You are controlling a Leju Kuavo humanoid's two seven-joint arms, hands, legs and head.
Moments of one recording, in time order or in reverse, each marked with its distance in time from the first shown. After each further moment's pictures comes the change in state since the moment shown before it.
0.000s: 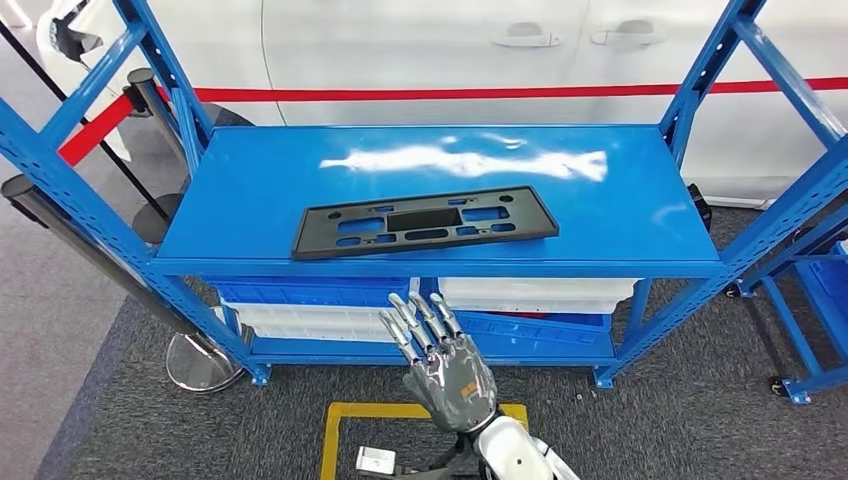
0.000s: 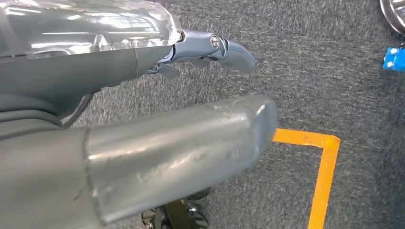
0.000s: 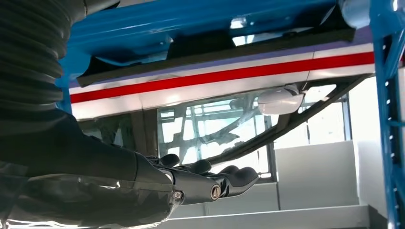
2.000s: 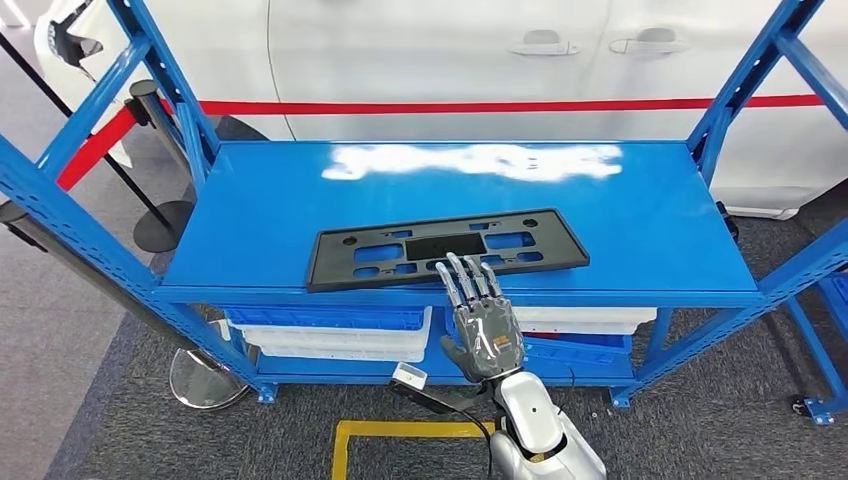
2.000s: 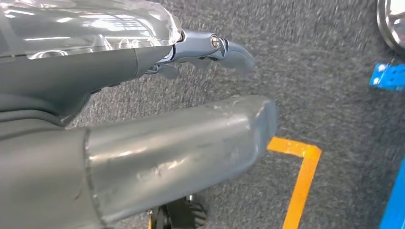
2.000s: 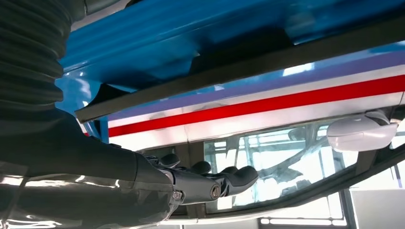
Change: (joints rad) left arm -0.011 0.018 0.087 0.008 -0.002 -0.040 0.049; right arm -0.108 0.056 -0.177 0.220 -0.098 0.012 0.049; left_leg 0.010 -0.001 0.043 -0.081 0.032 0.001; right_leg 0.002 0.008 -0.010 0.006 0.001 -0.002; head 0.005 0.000
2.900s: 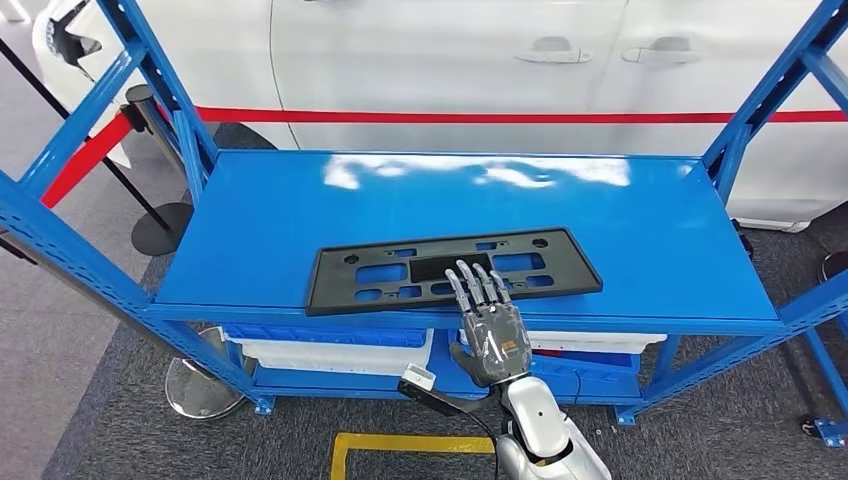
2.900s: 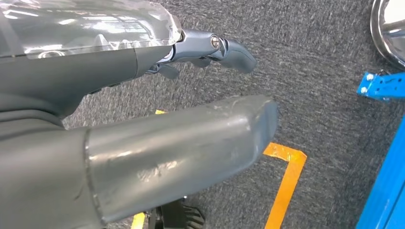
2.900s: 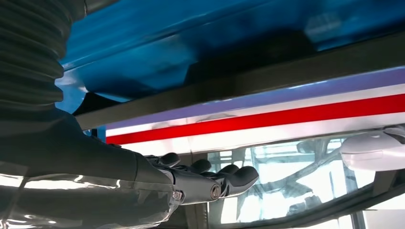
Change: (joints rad) left arm -0.002 0.005 0.036 0.000 0.018 0.002 0.008; right arm 0.010 -0.001 -0.028 0.024 -0.001 0.006 -0.002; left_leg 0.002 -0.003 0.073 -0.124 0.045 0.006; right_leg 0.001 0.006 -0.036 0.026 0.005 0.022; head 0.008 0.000
